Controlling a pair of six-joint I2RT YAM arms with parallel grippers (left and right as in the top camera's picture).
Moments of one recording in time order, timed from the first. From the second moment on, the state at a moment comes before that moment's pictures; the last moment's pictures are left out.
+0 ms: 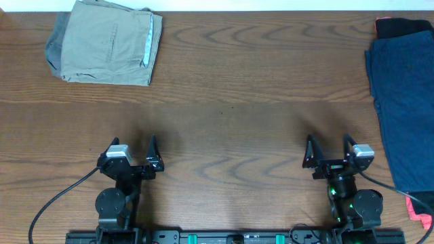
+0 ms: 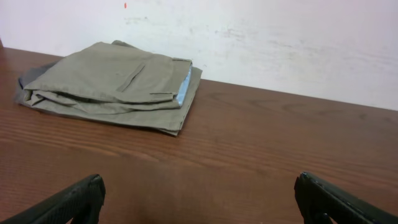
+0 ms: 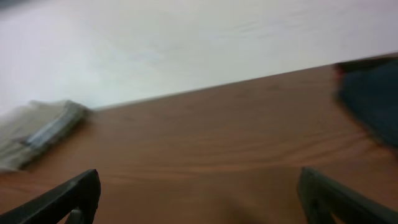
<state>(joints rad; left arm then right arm) -0.02 0.01 0.03 -0.13 0.02 -0.19 0.08 0.01 0.01 -0.03 -0.09 0.34</state>
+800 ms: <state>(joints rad) -0.02 0.01 0.03 -0.13 0.02 -0.19 0.09 0.23 0.34 0.05 -0.37 0.58</state>
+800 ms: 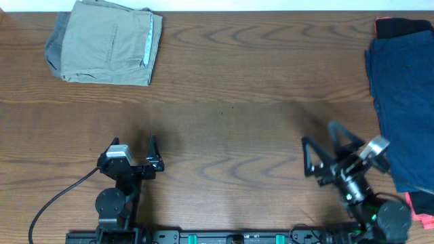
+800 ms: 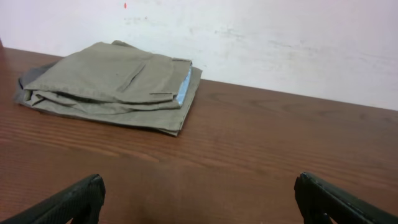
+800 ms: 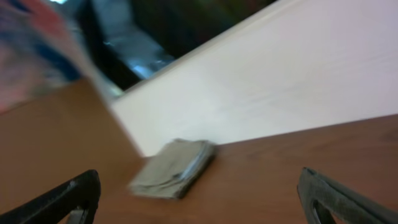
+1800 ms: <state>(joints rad) -0.02 0.01 0.03 -0.13 0.02 -0.19 -0.08 2.05 1.96 -0.88 0.48 -0.16</state>
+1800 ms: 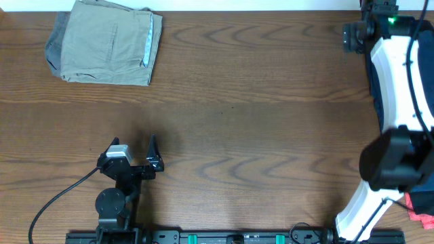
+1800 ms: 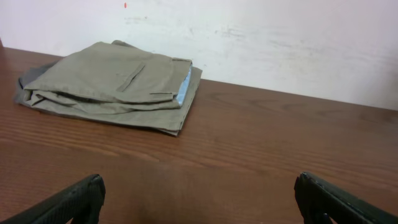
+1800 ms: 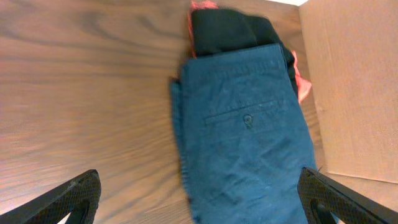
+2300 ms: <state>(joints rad) -0.02 0.01 0.03 -0.13 0.02 -0.19 -0.19 2.36 1.98 -0.74 0.53 -0.26</state>
